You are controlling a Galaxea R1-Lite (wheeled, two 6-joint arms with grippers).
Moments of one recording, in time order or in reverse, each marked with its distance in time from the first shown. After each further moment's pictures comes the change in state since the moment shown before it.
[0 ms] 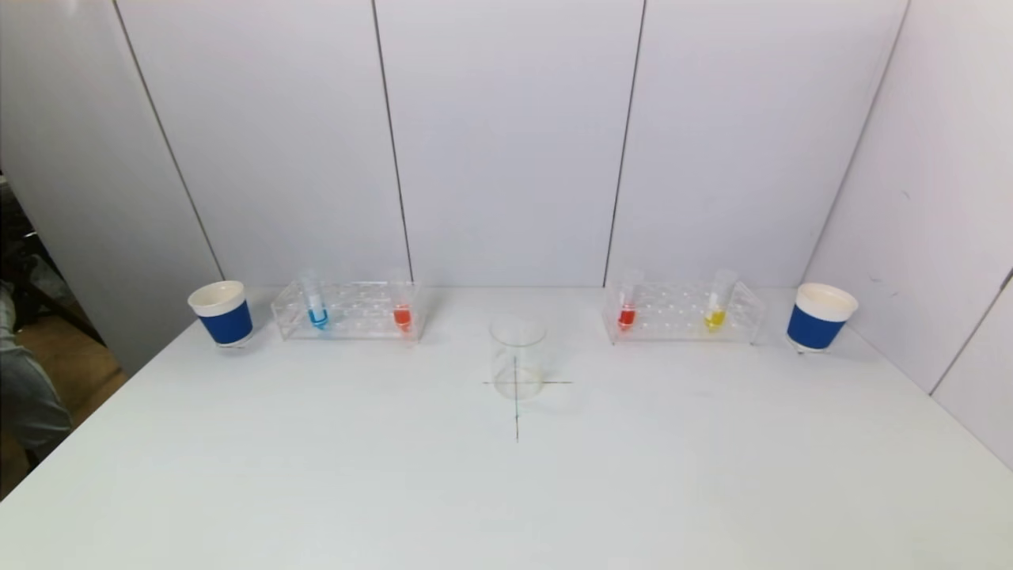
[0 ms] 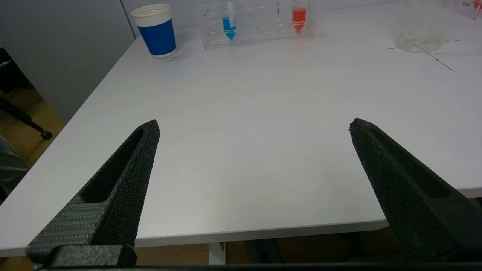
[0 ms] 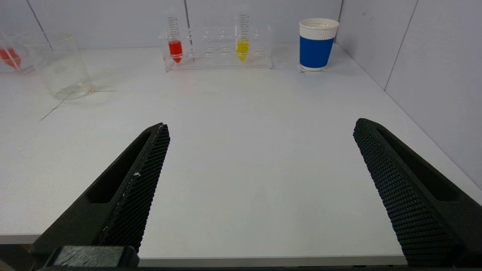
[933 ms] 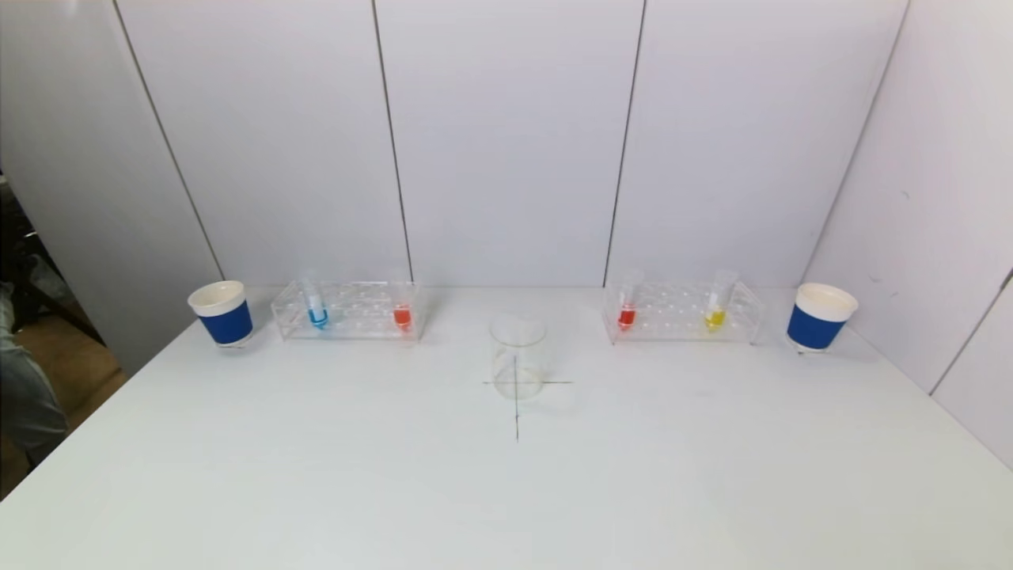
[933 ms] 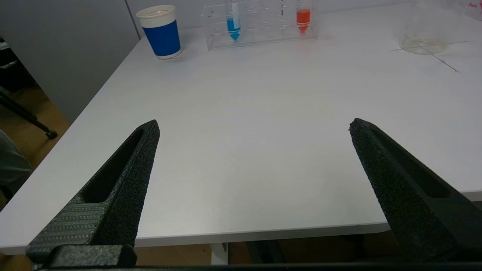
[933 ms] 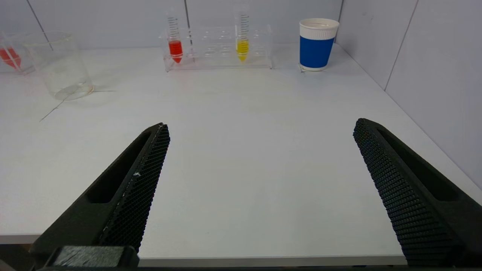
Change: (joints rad) left arm 0.000 0.000 0.000 -0.005 0.013 0.004; right arm 0.000 0.000 0.000 0.000 0.000 0.000
